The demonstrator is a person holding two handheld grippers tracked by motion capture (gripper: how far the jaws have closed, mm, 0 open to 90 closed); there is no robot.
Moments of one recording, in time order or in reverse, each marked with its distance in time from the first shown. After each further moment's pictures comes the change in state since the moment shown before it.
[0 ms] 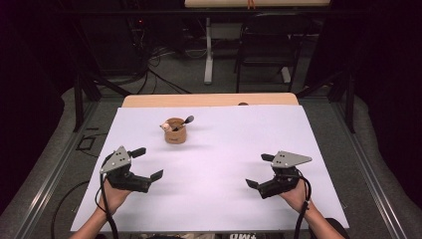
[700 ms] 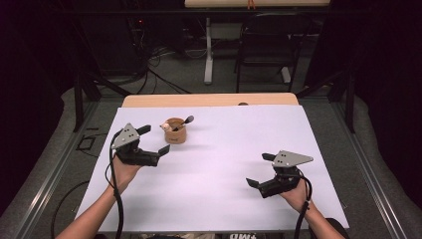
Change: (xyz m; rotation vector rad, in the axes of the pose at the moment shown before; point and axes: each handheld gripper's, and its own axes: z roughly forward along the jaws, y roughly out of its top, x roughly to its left) left arm 0.027 0.041 0.035 -0.058 0.062 0.045; right arm -0.001 0.001 -0.002 -0.017 -0.003 0.007
